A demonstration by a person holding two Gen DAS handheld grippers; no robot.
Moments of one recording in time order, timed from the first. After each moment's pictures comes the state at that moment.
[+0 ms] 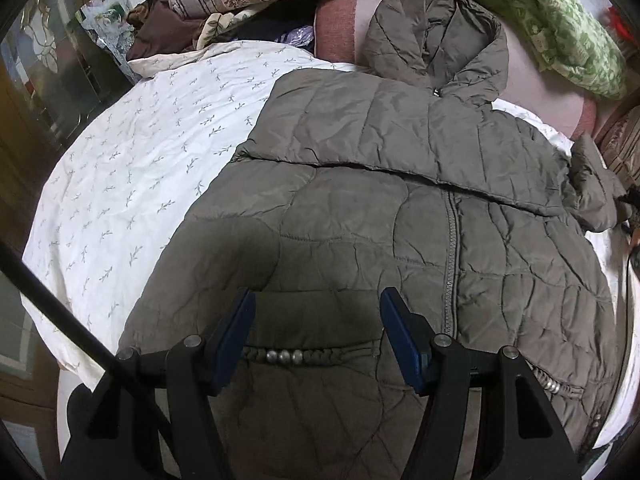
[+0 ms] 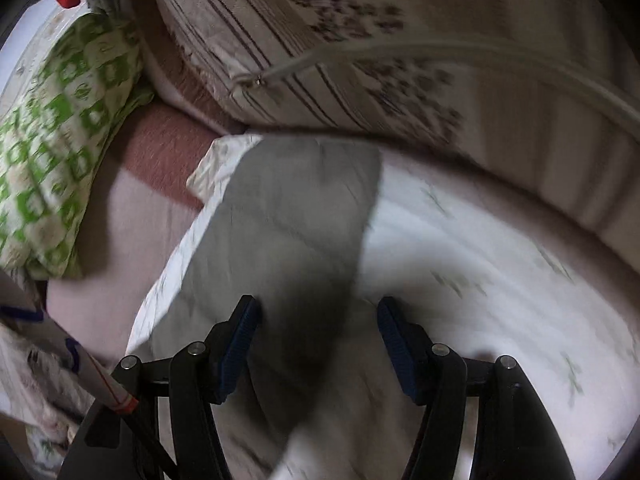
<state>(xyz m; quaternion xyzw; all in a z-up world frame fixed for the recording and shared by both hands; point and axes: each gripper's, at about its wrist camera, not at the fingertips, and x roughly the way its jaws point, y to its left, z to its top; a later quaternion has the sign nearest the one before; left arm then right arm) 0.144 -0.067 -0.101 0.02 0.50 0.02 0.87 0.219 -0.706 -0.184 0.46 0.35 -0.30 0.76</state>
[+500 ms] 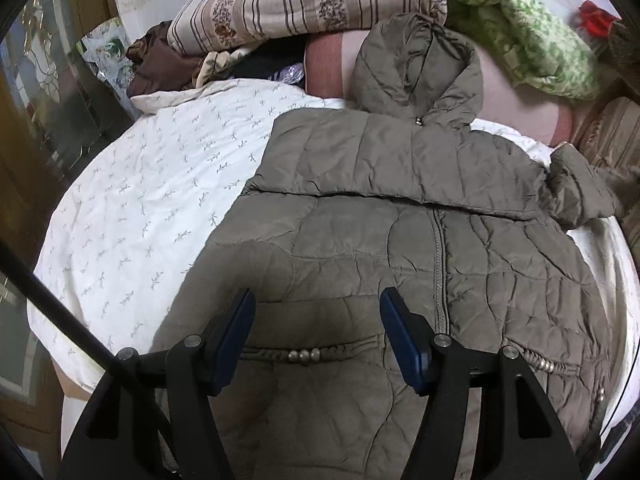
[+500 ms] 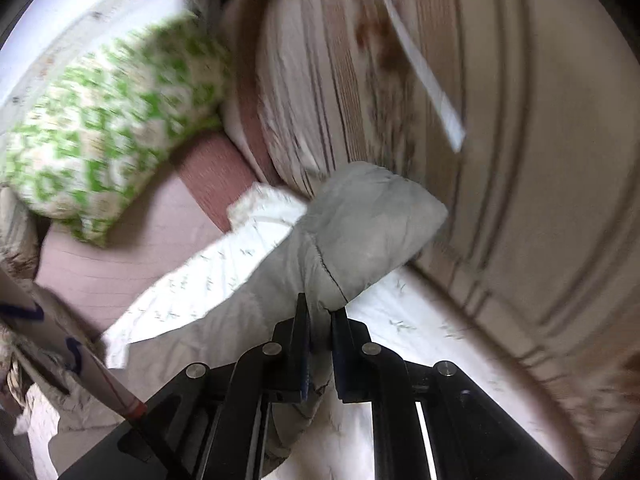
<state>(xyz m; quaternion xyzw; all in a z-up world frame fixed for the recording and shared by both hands) 0.110 -0.054 -0.067 0.04 0.44 -0.01 0.90 0.184 -0.652 -0.027 0.28 0.35 -0.33 0.83</state>
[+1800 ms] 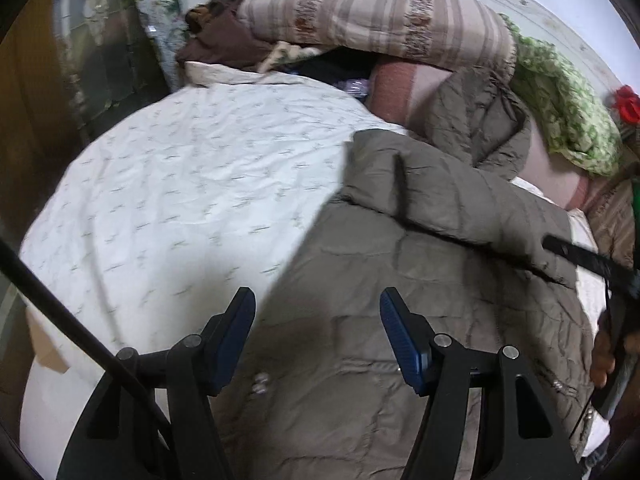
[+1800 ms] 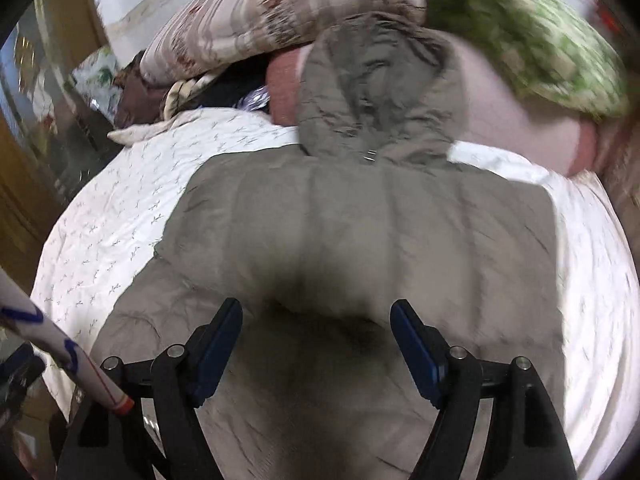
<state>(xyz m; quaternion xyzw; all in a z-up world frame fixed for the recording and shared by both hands) 0.116 0.068 -0.061 -0.07 0.42 0.01 0.90 0.201 -0.223 -0.058 0.08 0.46 0.05 0.88</state>
